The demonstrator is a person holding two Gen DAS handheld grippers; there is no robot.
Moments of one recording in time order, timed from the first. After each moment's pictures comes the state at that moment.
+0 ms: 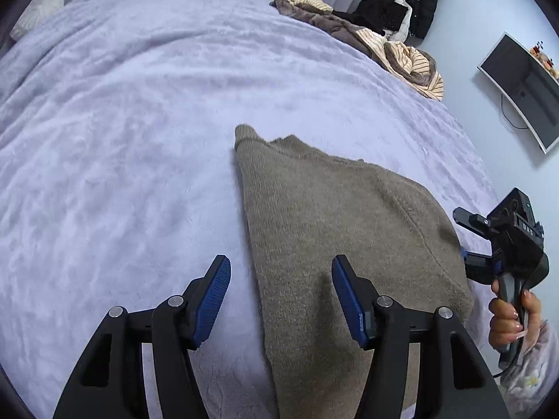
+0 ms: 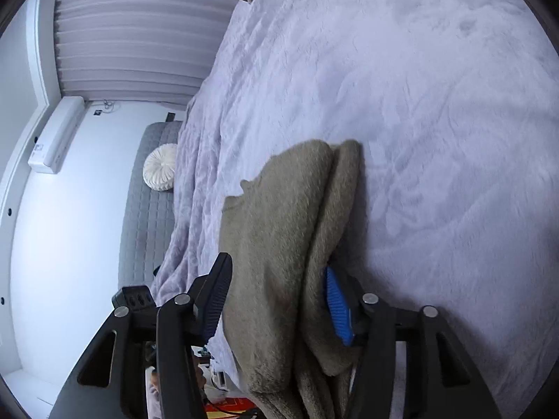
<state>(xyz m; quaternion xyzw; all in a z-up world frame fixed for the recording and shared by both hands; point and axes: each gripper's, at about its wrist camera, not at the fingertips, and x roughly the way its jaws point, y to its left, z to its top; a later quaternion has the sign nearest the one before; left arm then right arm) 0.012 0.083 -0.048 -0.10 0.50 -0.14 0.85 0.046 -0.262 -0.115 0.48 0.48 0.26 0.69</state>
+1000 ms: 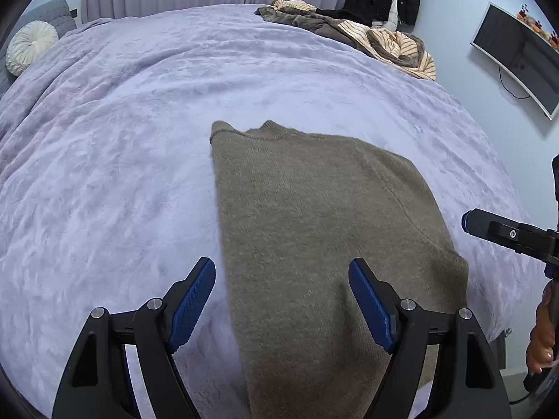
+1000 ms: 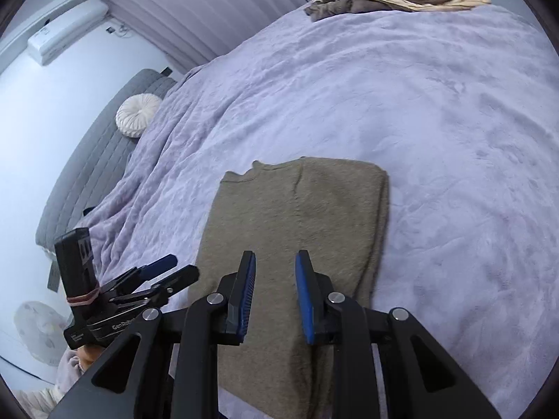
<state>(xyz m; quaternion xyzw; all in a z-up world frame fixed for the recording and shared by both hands) -0.029 0.041 -0.048 -0.04 0.49 -0.12 0.86 -0.019 -0.202 -0.023 0.20 0.47 0.22 0.83</state>
